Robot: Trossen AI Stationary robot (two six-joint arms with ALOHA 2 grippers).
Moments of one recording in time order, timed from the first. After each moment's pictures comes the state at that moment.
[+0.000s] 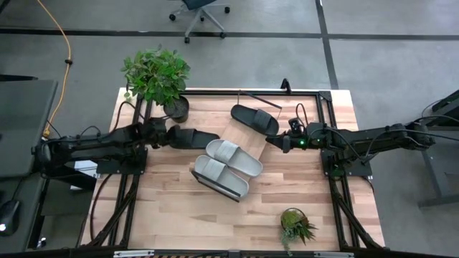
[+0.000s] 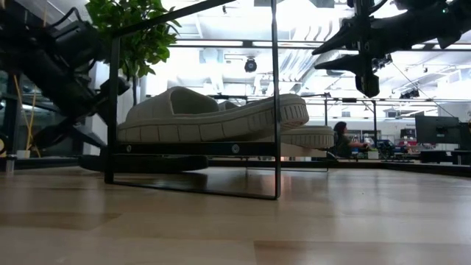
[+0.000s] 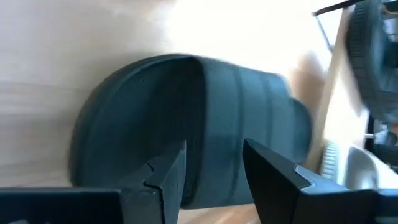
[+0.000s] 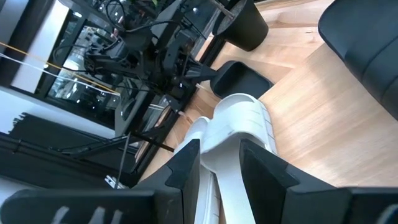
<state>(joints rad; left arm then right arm) 0.54 0.71 0.20 -0.28 -0.03 -1.26 -0.04 0.87 0.41 0.22 0.12 0.97</state>
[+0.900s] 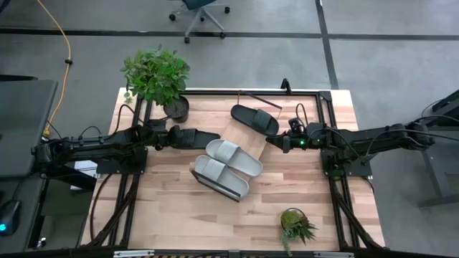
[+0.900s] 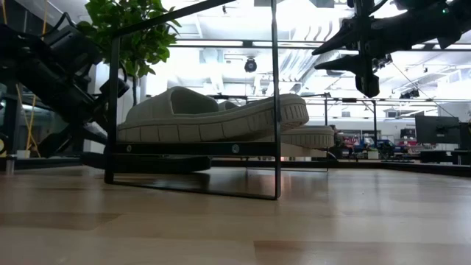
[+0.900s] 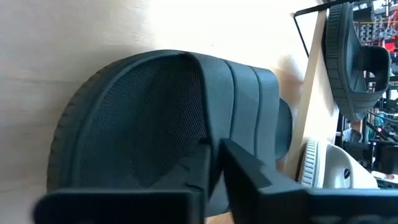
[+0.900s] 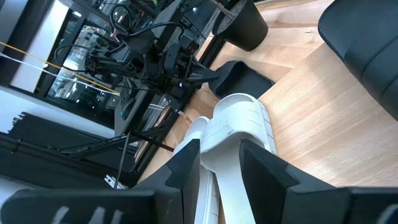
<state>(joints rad) 0.54 0.71 0.11 -0.10 0.01 -1.31 -0.04 0.87 0.41 0.21 0.12 0.97</state>
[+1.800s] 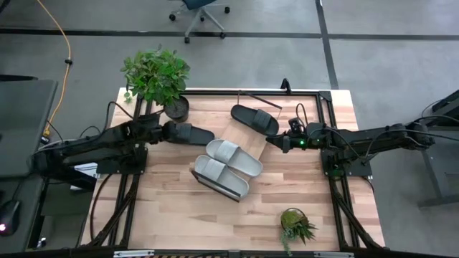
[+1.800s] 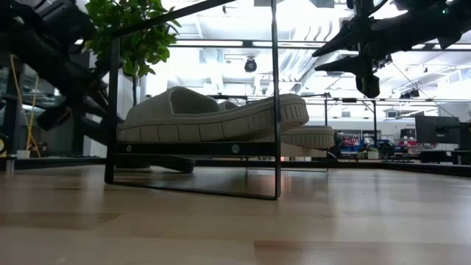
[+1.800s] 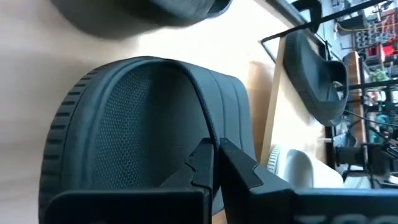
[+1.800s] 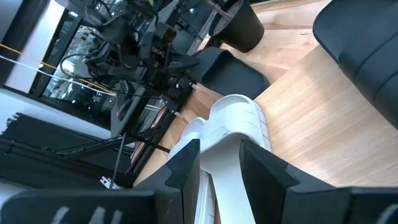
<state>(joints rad) 0.54 0.52 0.28 -0.42 -0.09 -1.22 -0.04 0.87 0.41 0.21 0.13 0.96</state>
